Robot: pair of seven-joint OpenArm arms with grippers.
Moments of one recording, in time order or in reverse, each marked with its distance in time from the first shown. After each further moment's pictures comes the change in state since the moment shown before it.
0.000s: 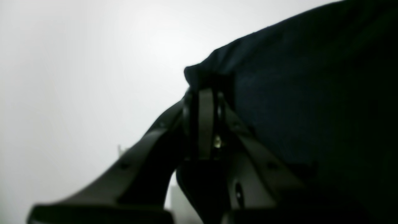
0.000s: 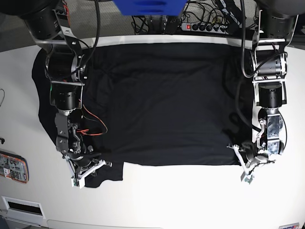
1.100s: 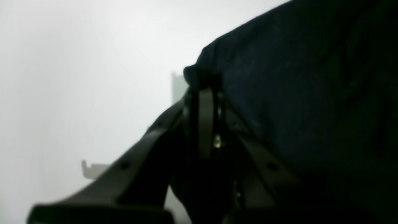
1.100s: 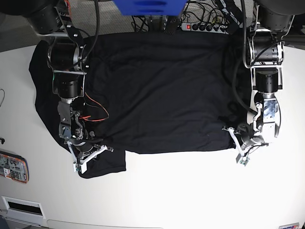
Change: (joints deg) left arm 7.9 0.3 0.0 0.5 -1.4 -0.2 -1.8; right arm -5.4 -0.2 0.2 0.3 0.2 -0.2 0.5
